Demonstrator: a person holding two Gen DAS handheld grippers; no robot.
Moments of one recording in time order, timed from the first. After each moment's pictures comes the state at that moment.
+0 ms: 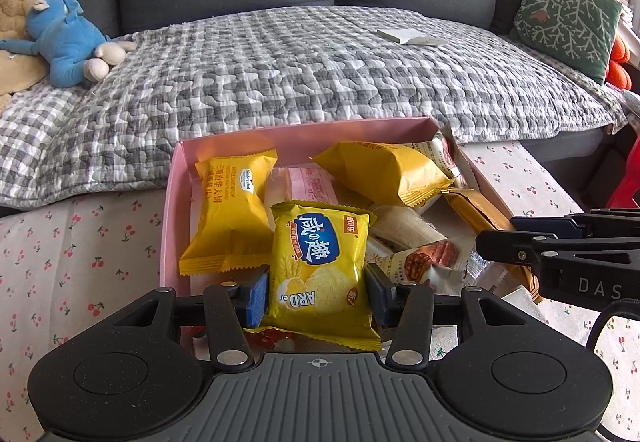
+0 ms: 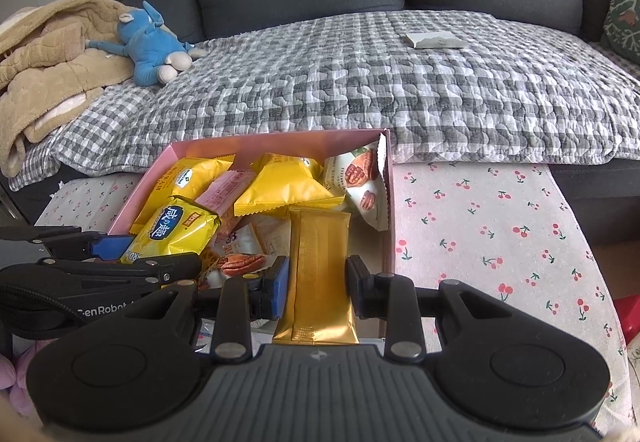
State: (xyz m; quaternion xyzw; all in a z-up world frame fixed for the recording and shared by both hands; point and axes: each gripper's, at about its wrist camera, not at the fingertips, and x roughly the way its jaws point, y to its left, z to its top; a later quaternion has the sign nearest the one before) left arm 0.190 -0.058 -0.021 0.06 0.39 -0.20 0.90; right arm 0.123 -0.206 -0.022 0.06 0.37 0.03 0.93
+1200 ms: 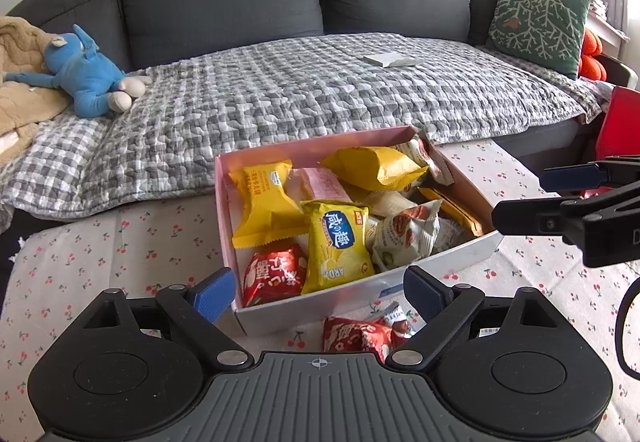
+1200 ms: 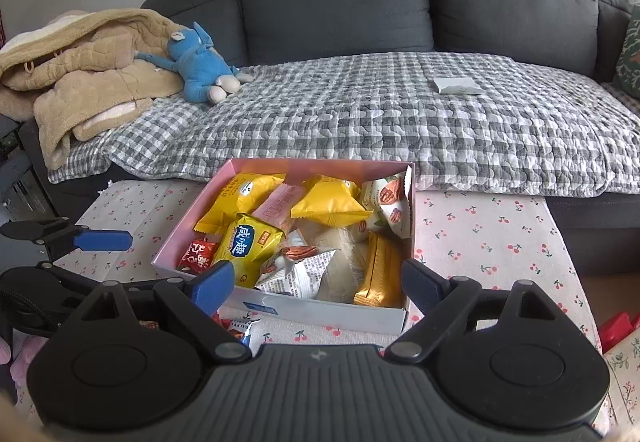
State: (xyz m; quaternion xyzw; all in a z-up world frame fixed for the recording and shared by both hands) left arm 0.122 -0.014 0.011 0.09 0.34 -0.21 0.91; right arm 0.071 -0.200 0.016 0.05 0.32 0.08 0.94
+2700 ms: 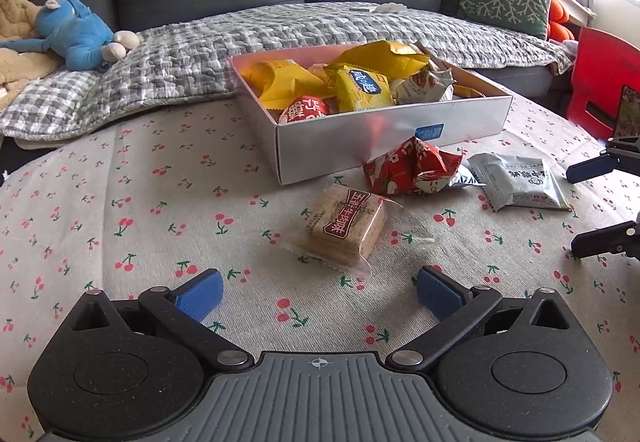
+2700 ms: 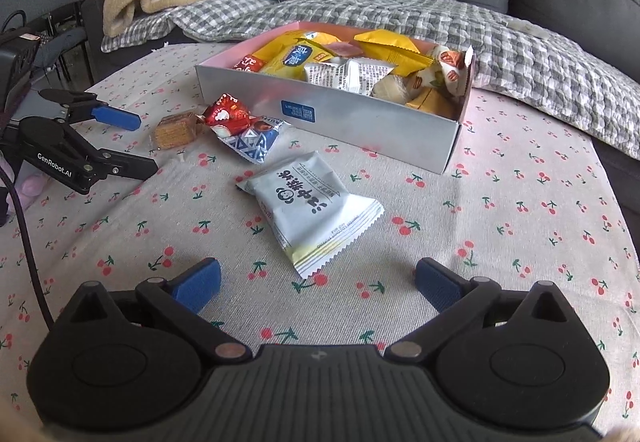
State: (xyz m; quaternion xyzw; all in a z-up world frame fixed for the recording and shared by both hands) left arm 0.086 0.059 -0.083 0.11 0.34 -0.27 0.90; right arm 0.007 -0.197 -0.075 -0.07 0.37 0.17 0.91
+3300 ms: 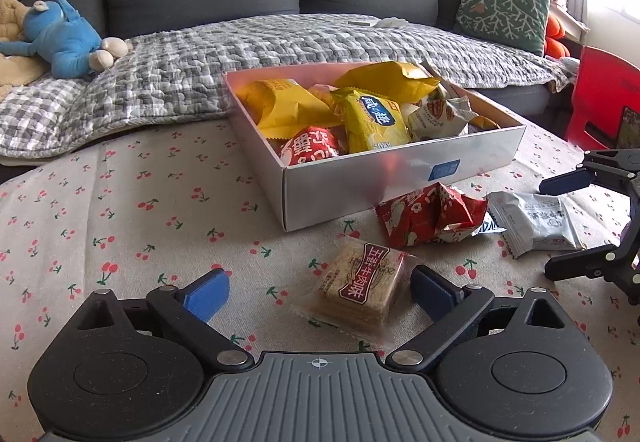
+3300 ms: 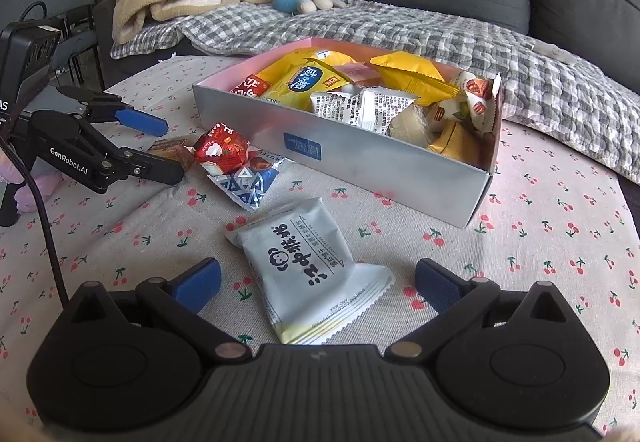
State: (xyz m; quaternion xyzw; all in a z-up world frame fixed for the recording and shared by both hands) left arm 0.119 0.052 -0.081 0.08 0.33 -0.28 0.90; right arm 0.039 -0.188 -0.076 -0.08 0.34 0.20 0.91
